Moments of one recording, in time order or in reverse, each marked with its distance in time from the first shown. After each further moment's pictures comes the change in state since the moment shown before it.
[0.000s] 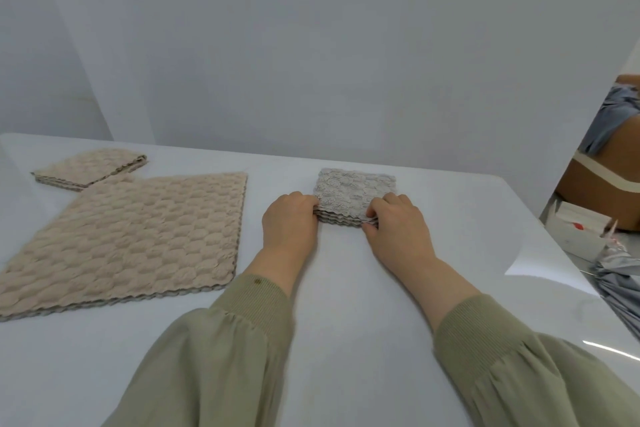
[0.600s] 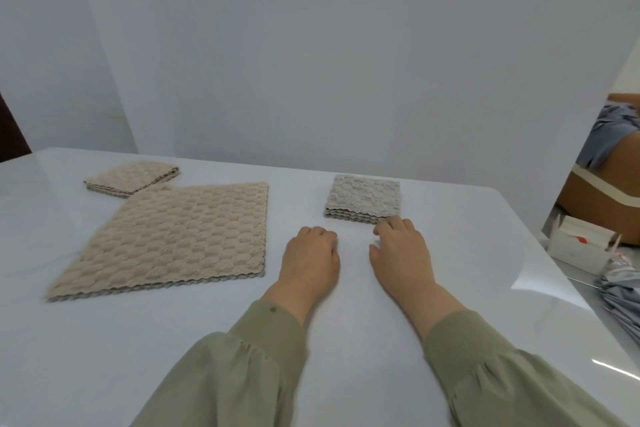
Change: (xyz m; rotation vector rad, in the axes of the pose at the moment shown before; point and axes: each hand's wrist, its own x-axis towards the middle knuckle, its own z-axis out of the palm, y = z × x) left_hand -0.067 0.017 -0.044 -0.017 -0.210 0.064; right_hand -0.045 -0.033 -0.023 -0.031 -0.008 0.013
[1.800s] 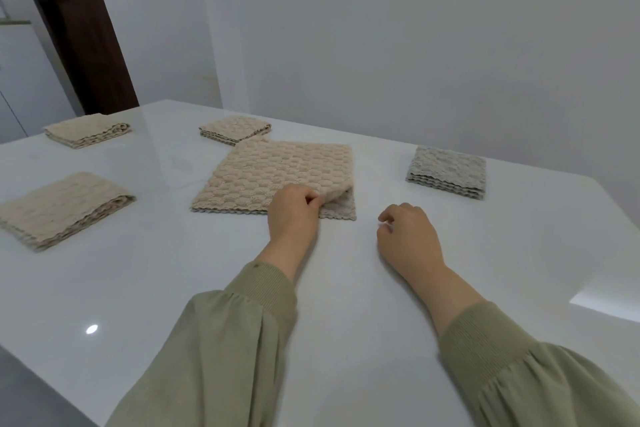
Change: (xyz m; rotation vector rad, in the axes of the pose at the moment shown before) left_hand -0.080 -0.107 -0.064 -0.300 0.348 -0.483; right_hand -0.043 -0.120 0.001 0.299 -0.150 0.027
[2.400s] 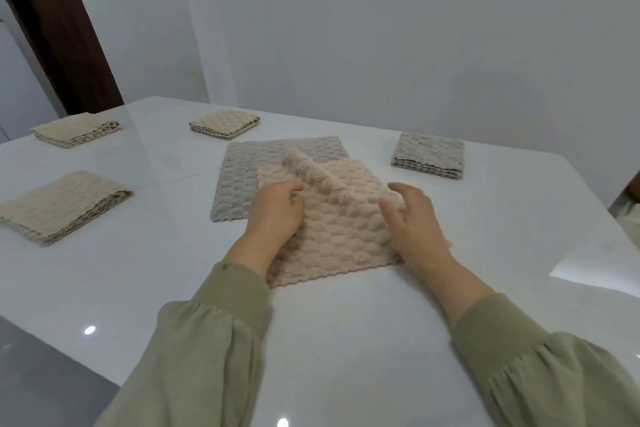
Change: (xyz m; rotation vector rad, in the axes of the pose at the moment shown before) left_hand -0.030 0.003 -0.047 0.066 -0.230 0.054; right_hand -0.040 0.002 -0.037 0.383 0.040 0.038
